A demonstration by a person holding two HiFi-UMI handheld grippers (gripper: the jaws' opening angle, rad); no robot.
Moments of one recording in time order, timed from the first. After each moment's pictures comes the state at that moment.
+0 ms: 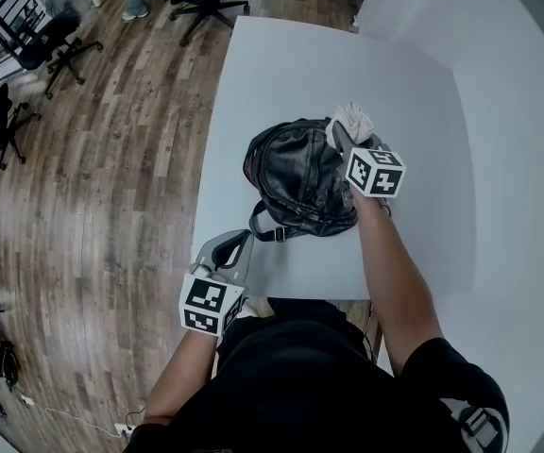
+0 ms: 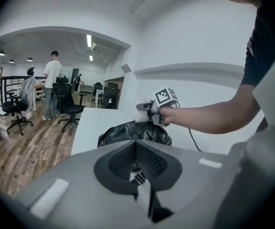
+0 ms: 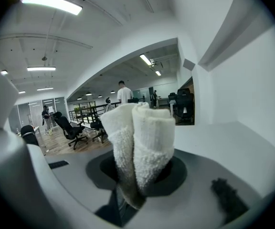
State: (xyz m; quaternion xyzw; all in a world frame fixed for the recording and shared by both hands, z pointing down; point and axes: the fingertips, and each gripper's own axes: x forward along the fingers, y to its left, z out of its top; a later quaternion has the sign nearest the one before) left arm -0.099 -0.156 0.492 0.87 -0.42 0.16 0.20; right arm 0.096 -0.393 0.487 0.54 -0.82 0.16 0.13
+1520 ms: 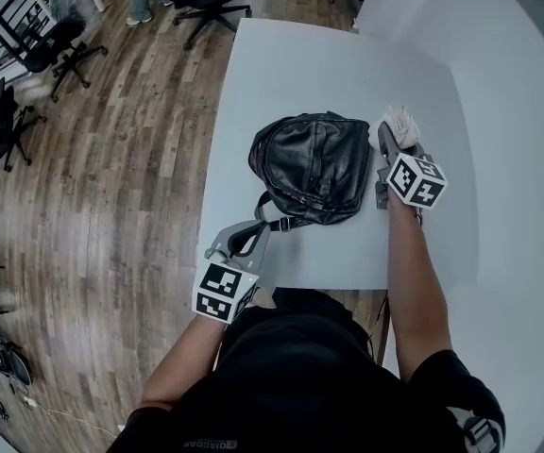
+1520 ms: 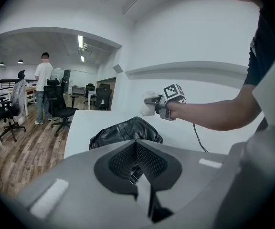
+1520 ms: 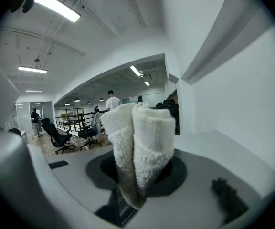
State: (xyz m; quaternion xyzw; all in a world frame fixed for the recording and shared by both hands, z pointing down) left arm -0.078 -0.140 0.483 0.89 -0.38 0.16 0.18; right arm 0.182 -0.347 0.430 0.61 -0.78 0.13 0.09
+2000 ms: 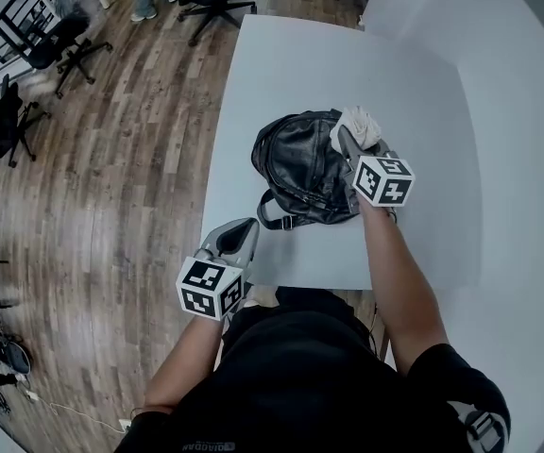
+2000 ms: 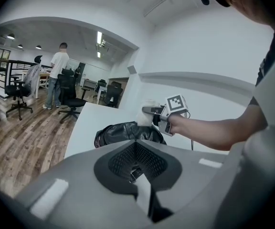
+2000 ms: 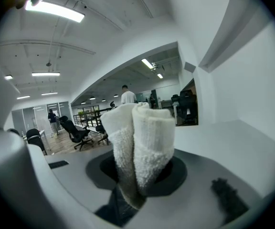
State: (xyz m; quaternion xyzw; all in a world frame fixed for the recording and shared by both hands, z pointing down) left arm -0.102 -0.145 0.482 0.86 -0.42 0.11 0.26; right arm 0.089 -0.344 0.466 0.52 -0.83 0.16 0.10
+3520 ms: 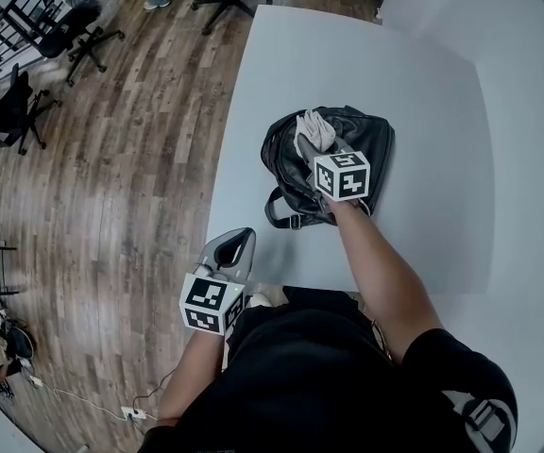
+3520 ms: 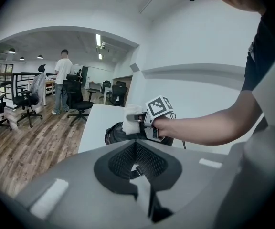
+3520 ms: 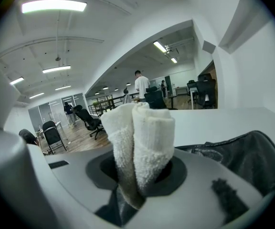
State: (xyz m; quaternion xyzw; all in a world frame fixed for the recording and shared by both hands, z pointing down) left arm -0.121 -0.130 0.497 0.84 -0.46 0.15 0.23; right arm -0.019 -0.349 0.553 0.43 -0.87 0.20 0.16
